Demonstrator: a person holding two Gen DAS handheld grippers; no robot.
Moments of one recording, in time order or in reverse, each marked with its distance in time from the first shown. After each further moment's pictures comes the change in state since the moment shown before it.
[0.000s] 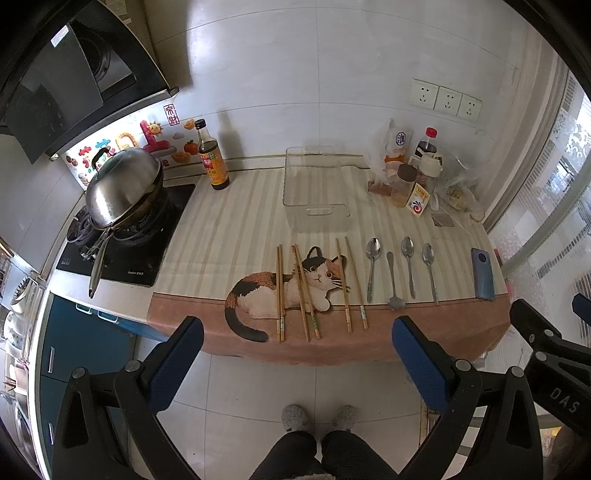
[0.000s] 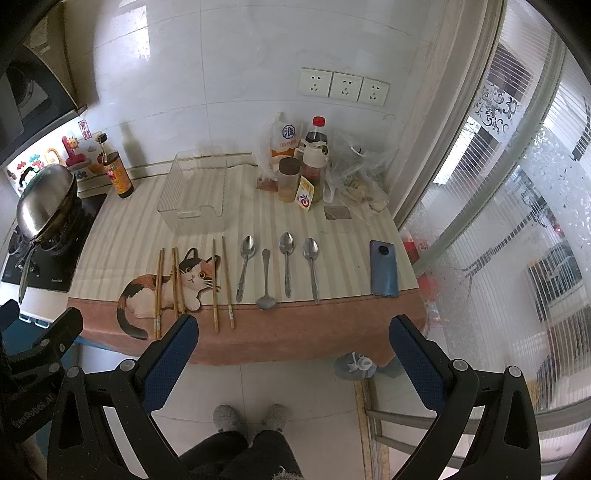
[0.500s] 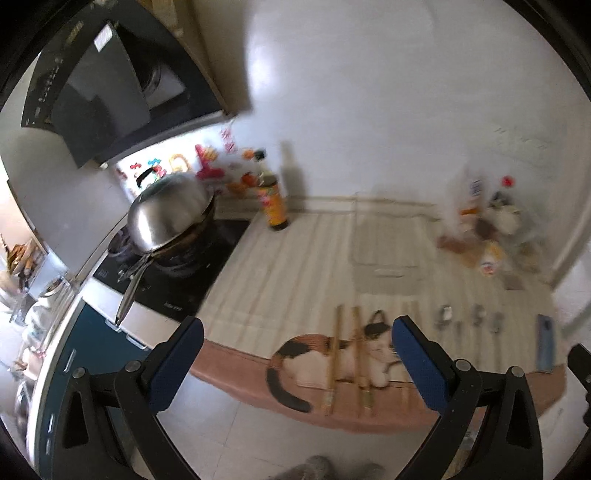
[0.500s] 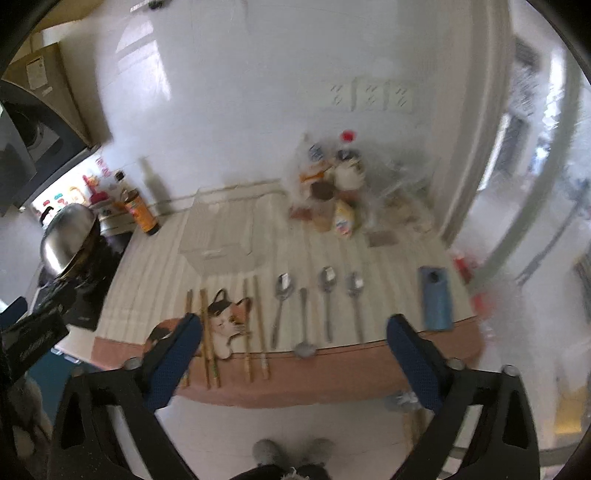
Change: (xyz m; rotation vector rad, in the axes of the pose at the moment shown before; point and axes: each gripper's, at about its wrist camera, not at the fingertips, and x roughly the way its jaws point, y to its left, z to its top) left arm 0.082 0.044 0.046 -0.113 -0.149 0.228; right arm 0.087 0.003 0.028 0.055 -0.082 0.221
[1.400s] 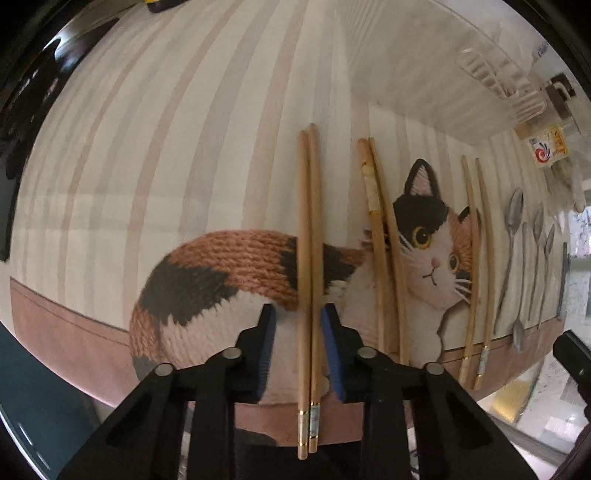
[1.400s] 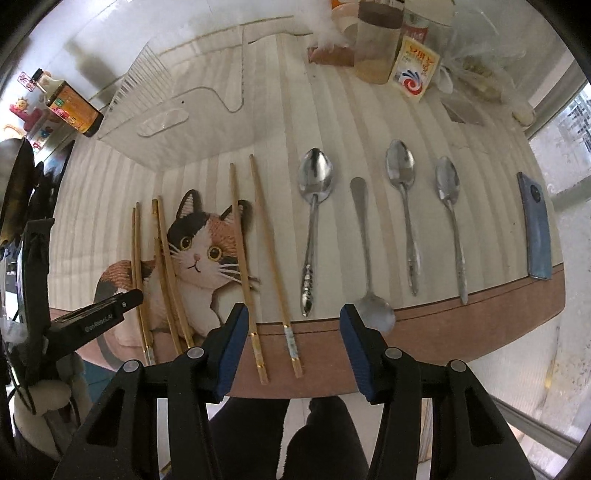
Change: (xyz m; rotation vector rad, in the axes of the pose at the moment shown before) left arm 0.306 -0.035 -0.080 0.064 0.674 -0.344; right arm 0.258 0.053 -0.044 0.047 0.497 -0.056
